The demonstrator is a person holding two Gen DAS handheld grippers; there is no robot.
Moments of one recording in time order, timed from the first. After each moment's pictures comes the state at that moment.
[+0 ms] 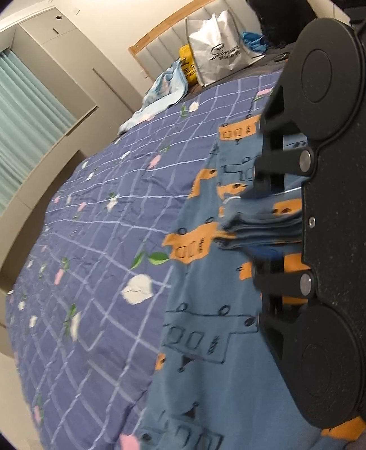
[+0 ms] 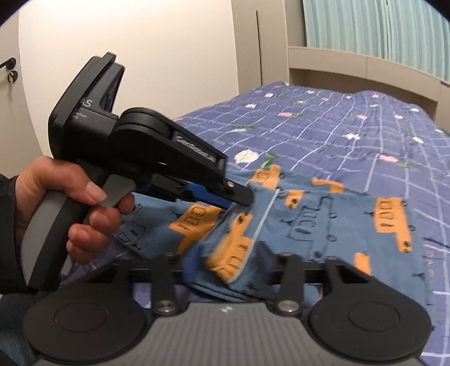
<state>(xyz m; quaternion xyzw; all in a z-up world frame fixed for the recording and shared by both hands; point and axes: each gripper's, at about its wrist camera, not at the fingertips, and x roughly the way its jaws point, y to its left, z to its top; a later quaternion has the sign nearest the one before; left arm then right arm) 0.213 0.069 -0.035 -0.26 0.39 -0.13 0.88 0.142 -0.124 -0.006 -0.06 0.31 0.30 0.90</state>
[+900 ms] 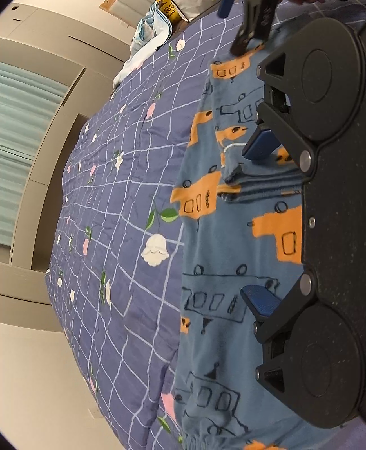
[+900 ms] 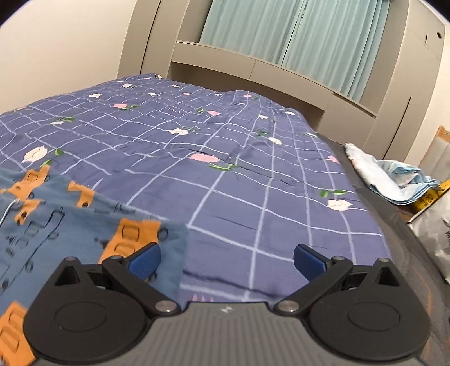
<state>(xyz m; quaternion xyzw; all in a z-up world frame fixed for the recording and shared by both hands) 0.205 0.039 -0.044 -0.13 0.37 -0.01 0.92 0.248 -0.233 -0.026 -0.16 0.29 0.03 0.94</state>
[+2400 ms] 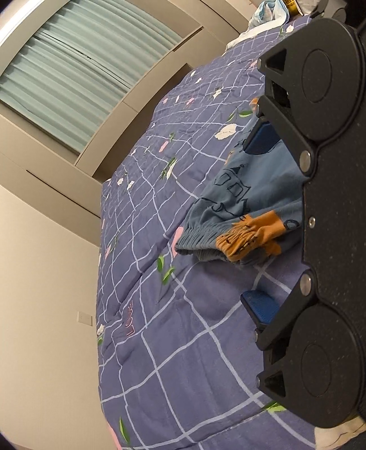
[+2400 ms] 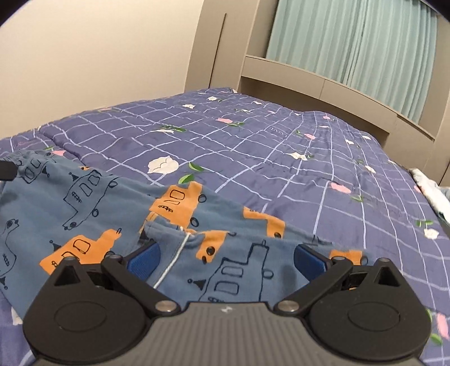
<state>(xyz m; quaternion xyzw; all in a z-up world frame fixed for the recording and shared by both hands) 0.103 0.165 -0.052 -0.30 0.24 0.13 0.92 0.218 -0.089 -0.039 -0.15 0.27 0.16 0.94</state>
